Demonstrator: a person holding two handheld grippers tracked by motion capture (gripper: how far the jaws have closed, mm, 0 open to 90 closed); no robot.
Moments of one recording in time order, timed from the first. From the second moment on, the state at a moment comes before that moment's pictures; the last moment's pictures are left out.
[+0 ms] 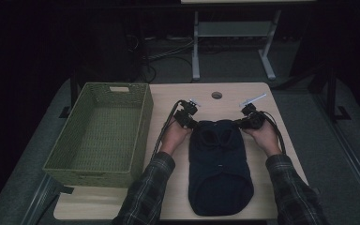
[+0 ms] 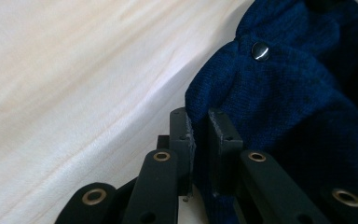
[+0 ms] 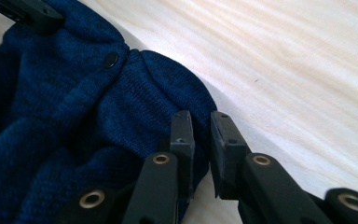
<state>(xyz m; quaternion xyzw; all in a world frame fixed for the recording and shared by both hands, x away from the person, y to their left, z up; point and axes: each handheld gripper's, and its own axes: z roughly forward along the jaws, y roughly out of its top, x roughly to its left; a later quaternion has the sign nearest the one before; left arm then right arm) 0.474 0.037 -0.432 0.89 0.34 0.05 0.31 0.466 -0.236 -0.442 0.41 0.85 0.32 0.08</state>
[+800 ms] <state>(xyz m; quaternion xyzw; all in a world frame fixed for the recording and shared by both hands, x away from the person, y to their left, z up) 0.452 0.029 -0.401 0.90 0.31 0.09 0.30 0.429 -0.242 -0.399 0.40 0.84 0.35 0.12</state>
